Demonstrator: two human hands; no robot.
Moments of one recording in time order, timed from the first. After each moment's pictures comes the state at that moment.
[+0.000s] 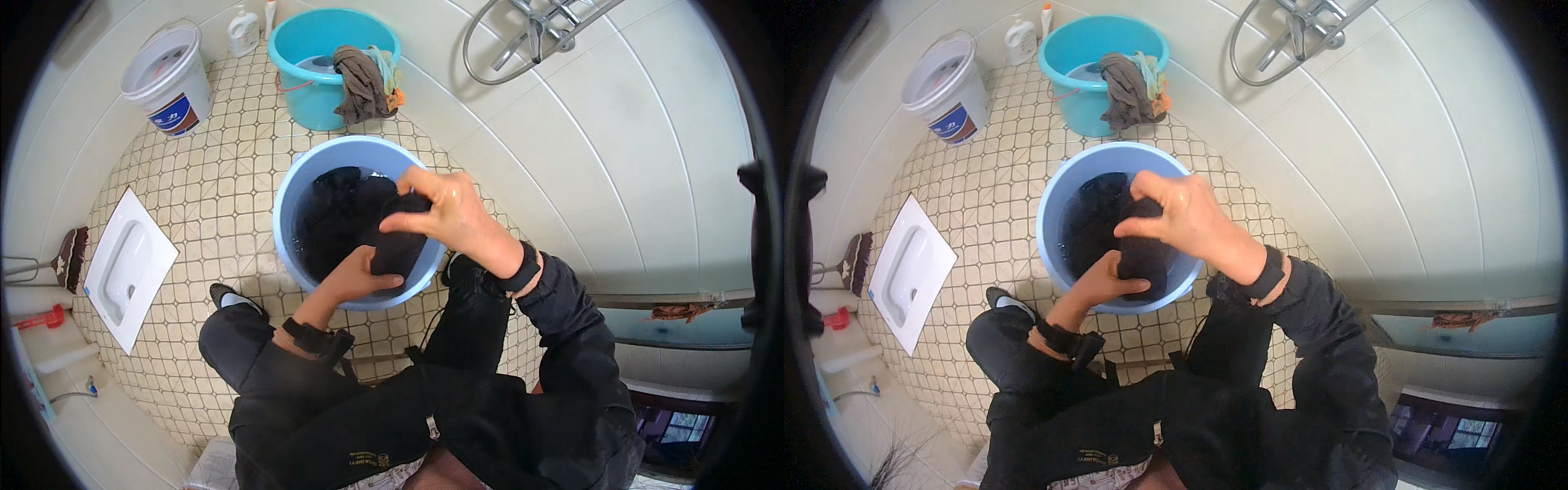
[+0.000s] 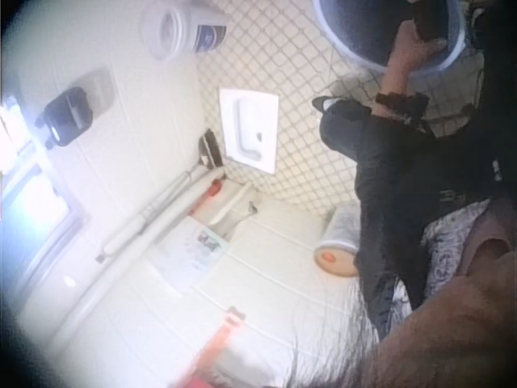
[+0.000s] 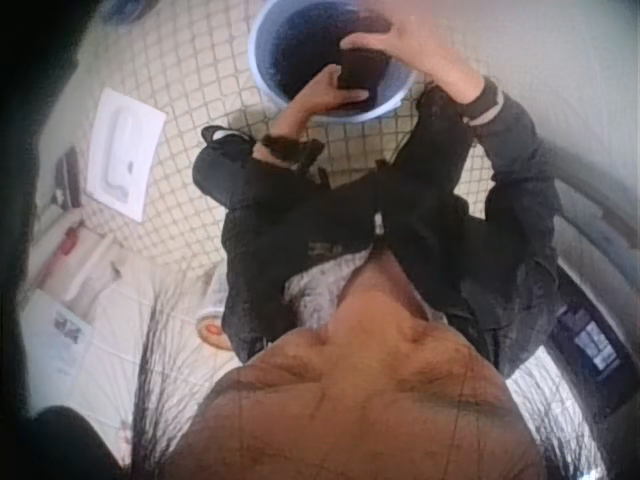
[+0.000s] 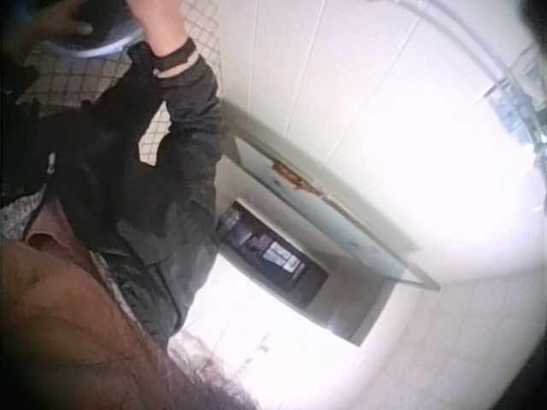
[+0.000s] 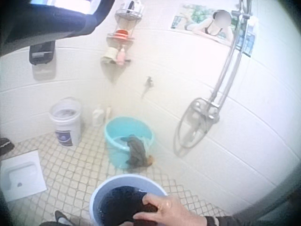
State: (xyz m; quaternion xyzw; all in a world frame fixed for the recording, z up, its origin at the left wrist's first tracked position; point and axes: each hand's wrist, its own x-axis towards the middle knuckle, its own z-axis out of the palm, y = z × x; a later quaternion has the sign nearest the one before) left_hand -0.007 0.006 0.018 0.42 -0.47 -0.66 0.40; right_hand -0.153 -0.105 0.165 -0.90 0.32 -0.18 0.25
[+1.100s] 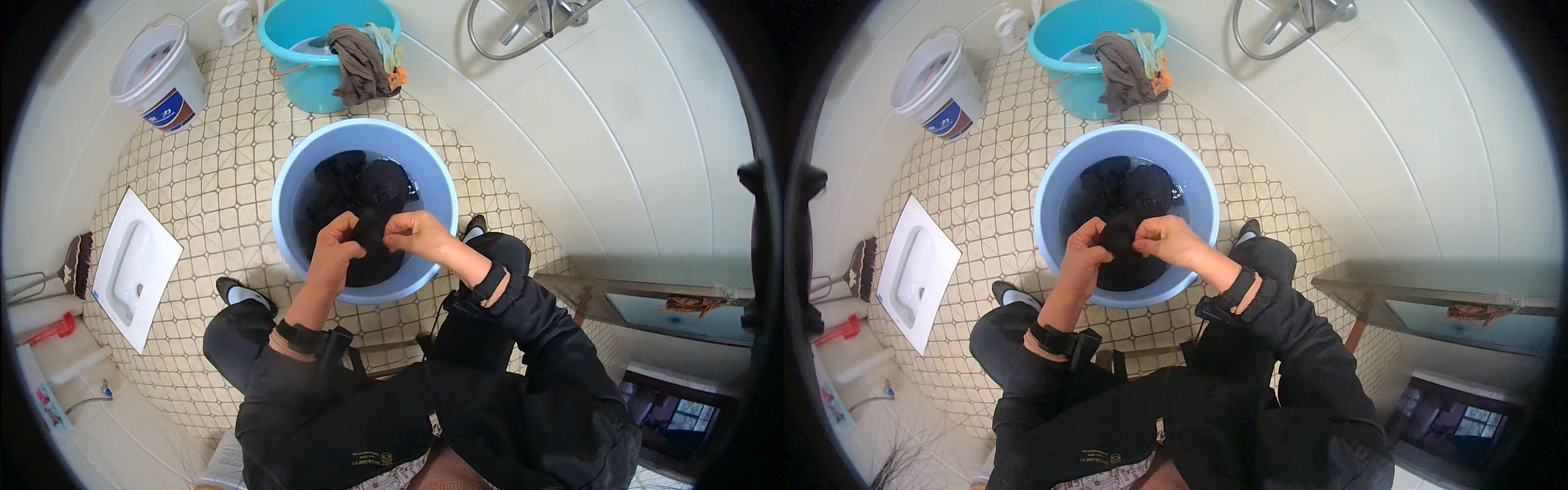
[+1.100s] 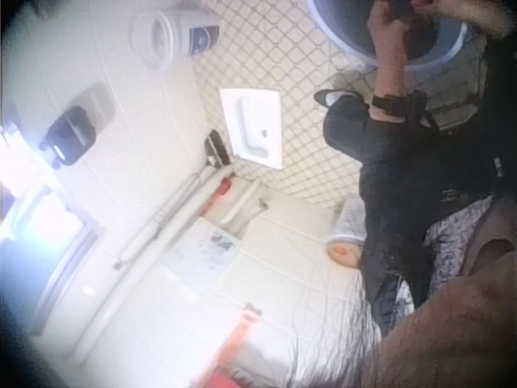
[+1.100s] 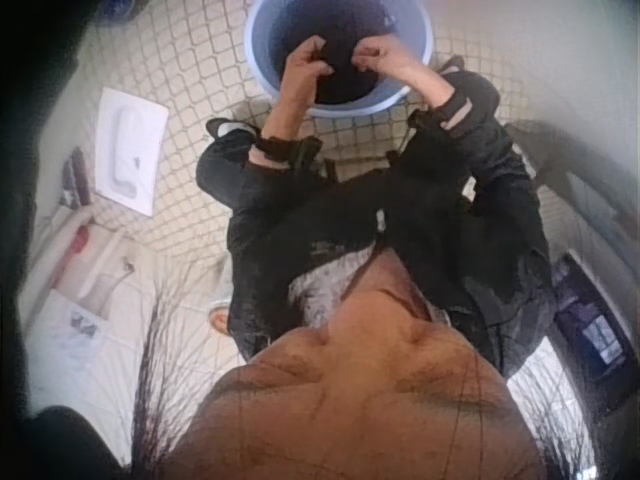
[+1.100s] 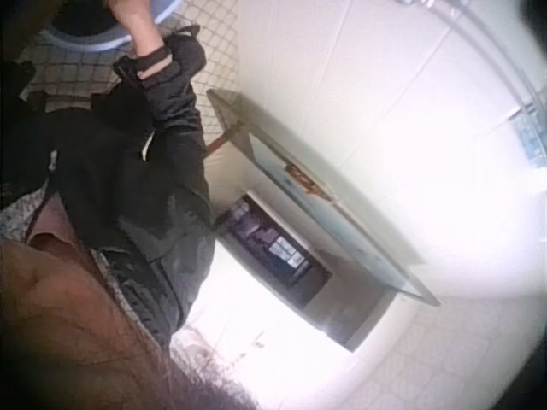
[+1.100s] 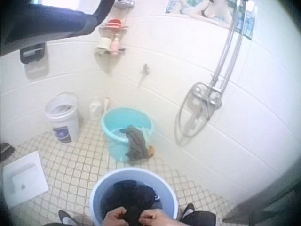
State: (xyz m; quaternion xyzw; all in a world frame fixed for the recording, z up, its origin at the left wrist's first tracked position) left_hand 0.008 -0.003 -0.008 0.40 -0.25 -0.66 0.58; right_hand -0.180 -0.091 0.008 -0.66 0.43 -0.08 0.61
